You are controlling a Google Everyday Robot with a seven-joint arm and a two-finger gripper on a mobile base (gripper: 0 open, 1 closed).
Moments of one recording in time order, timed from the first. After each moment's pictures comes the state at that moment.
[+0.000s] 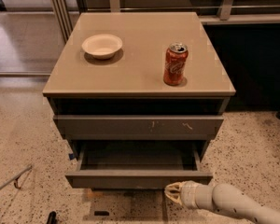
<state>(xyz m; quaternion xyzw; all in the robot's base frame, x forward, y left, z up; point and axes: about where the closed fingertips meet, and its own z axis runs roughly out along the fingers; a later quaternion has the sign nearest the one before) 0.458 -0.123 0.389 -0.61 0.67 0.12 0.40</state>
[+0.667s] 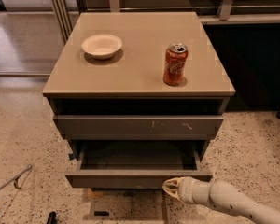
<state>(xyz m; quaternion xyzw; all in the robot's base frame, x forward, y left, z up) 0.483 -0.119 0.386 -0.60 0.67 0.11 0.43</state>
